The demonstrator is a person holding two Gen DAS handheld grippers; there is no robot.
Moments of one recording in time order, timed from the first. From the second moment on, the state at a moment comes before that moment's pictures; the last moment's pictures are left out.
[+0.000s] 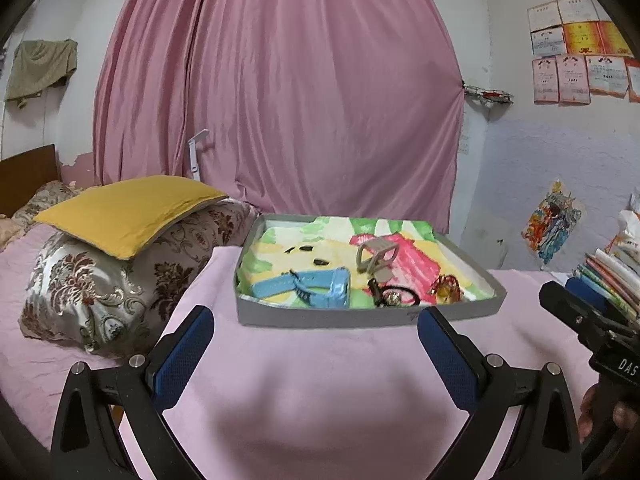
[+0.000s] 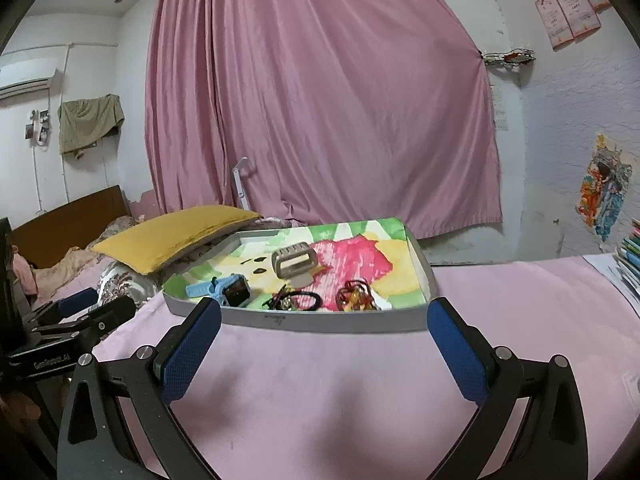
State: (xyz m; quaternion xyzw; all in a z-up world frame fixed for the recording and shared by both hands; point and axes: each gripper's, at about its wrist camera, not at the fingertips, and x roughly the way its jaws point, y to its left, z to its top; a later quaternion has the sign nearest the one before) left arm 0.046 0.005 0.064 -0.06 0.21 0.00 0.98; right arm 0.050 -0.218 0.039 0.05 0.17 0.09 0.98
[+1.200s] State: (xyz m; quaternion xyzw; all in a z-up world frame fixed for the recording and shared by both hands) left arm 0.009 0.011 0.024 -0.07 0.17 0.04 0.98; right arm 0.006 -0.221 0.000 0.01 0.11 0.00 0.99
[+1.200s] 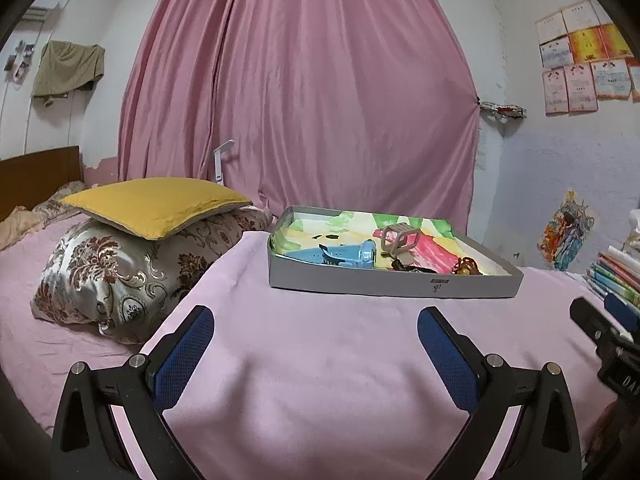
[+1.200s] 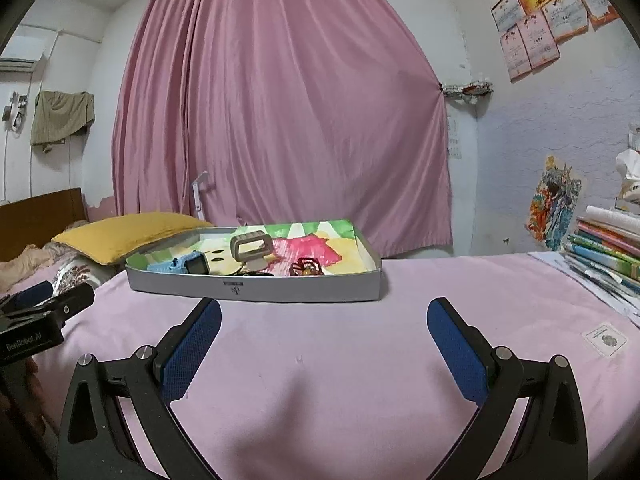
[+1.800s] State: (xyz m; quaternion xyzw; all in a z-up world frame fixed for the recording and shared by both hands) left arm 0.009 0.007 0.024 -0.05 0.17 0.04 0.98; right arm 0.012 -0.220 -0.006 0.01 0.12 0.00 0.99
